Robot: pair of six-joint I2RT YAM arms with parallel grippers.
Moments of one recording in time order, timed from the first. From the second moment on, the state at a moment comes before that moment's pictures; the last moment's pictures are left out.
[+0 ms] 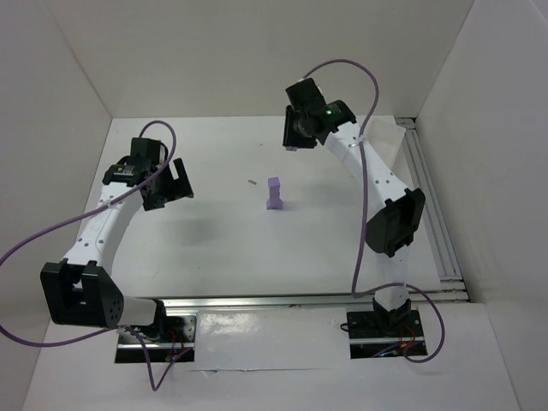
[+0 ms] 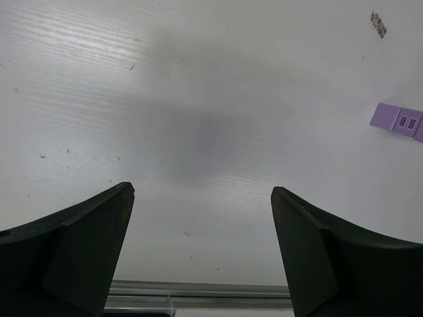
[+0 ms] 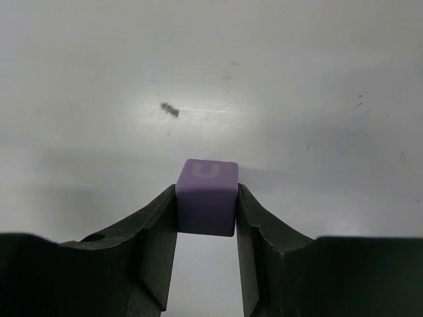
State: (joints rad) left arm -0.04 1.35 1.21 -0.86 0.01 -0.42; right arm 0.49 2.04 2.19 -0.99 0.19 0.51
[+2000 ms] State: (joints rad) left arm -0.04 1.35 1.24 -0.86 -0.01 -0.42; right arm 0.41 1.89 1.31 -0.62 0.07 0.44
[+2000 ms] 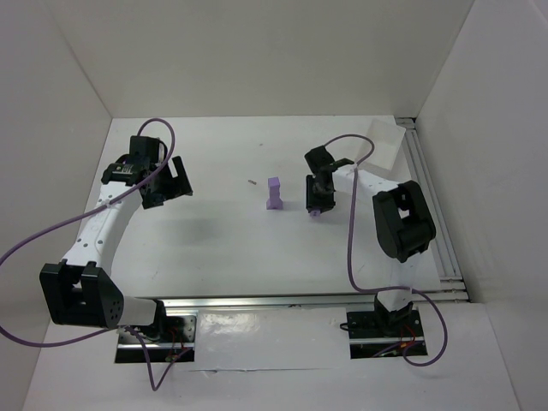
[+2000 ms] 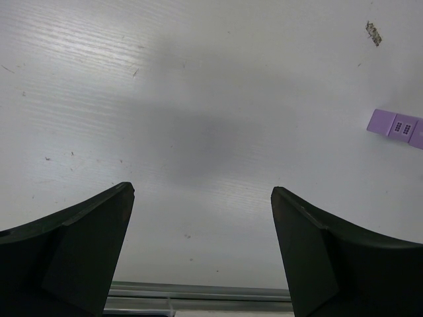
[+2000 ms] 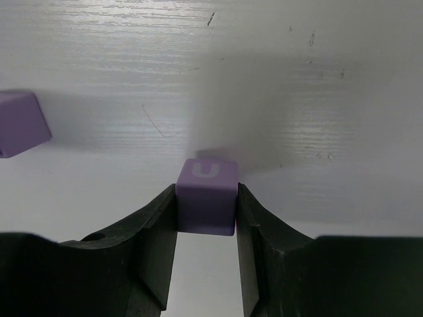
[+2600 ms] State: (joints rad) left arm -0.04 1.35 1.24 -0.86 -0.01 -0.42; right arm 0.44 1.89 1.30 -0.61 0.13 0.43
